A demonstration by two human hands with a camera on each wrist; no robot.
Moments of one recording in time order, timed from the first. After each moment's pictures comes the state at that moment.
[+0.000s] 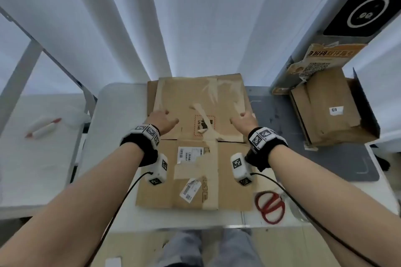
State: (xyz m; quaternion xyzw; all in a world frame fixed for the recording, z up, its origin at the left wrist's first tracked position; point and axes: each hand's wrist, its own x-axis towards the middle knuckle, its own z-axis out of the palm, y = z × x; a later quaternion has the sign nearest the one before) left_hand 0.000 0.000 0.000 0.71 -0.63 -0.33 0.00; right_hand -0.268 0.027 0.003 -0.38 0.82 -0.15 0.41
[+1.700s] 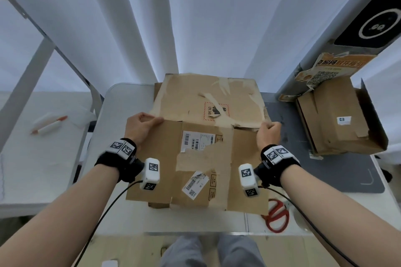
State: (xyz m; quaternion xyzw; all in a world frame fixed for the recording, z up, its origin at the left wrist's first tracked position) left_hand 0.063 0.028 0.012 0.72 -0.35 -0.50 0.34; right_hand -0.271 0.050 0.004 -0.23 0.85 -0.39 0.26
